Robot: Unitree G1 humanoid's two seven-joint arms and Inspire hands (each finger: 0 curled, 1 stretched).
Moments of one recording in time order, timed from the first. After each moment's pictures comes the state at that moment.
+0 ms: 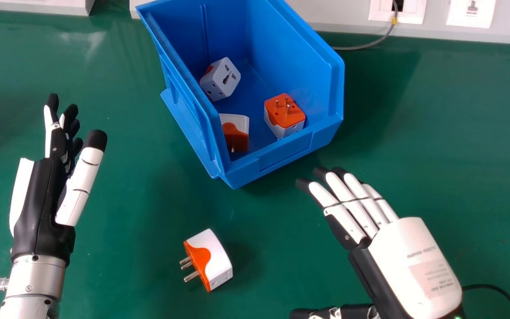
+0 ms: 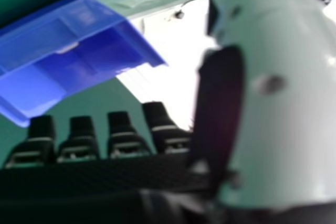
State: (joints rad) left arm 0.11 0.24 0.25 0.18 -0.06 -0.41 -0.13; right arm 0.49 -0.43 0.29 -0.29 -0.91 -0.36 -0.41
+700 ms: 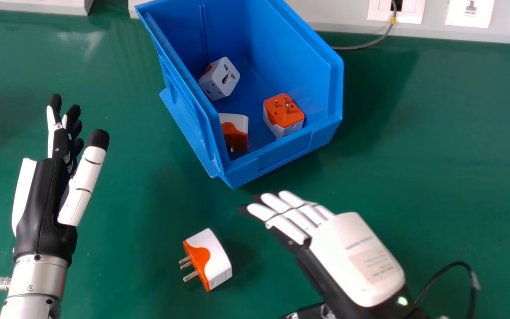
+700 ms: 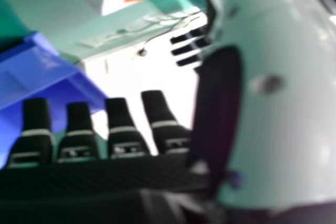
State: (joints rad) left arm 0.11 0.24 0.24 0.17 -0.06 -0.39 -0.13; right arm 0.30 -0.39 0.41 -0.20 -0.91 -0.38 -0.23
